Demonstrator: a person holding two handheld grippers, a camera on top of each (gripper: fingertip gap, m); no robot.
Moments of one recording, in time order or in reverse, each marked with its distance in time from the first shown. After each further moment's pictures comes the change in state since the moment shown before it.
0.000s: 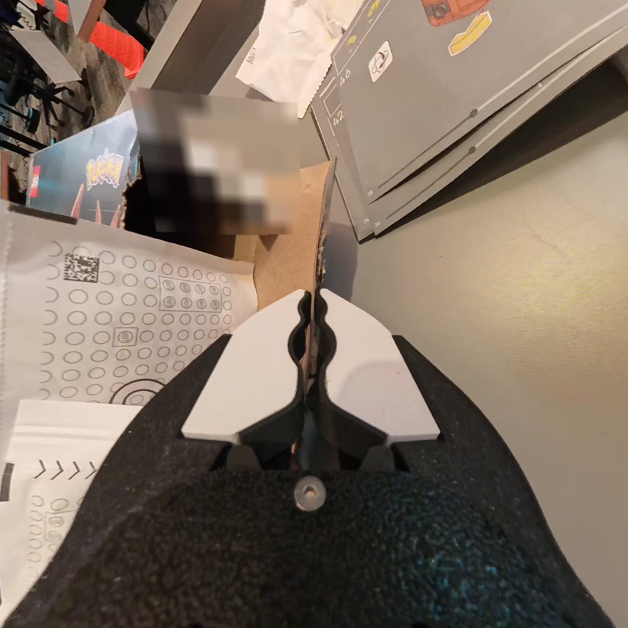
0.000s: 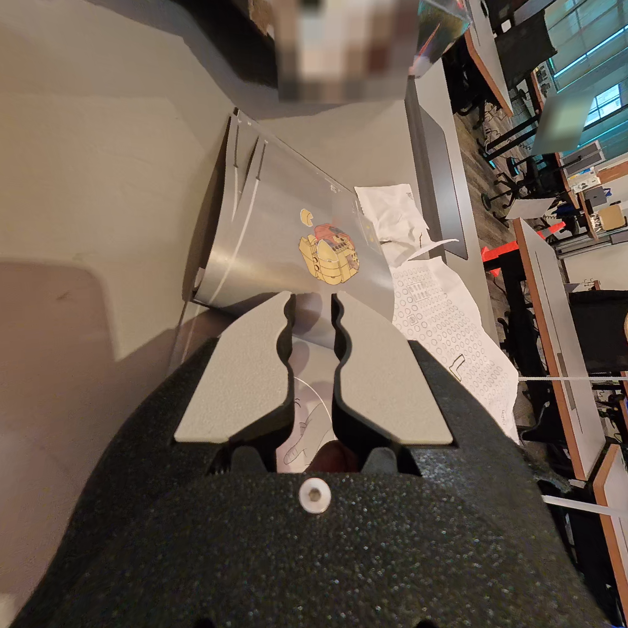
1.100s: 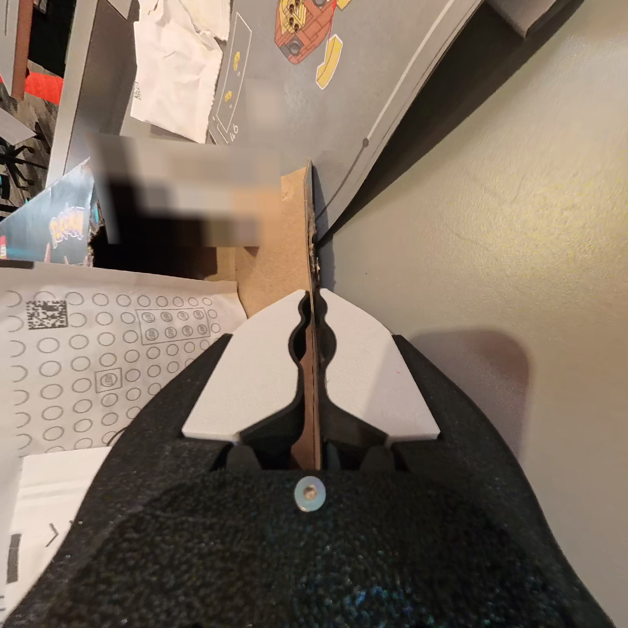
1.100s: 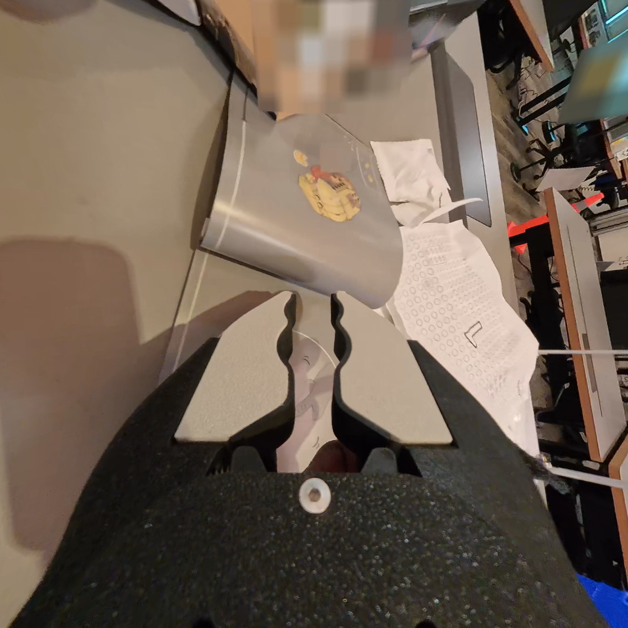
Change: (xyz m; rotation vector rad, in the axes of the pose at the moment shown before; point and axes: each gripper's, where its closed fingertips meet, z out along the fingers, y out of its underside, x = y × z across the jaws) left arm 0.044 -0.007 0.022 -0.034 0.105 0.217; right arm -0.005 0.024 -0.012 -0.078 -0.050 0.020
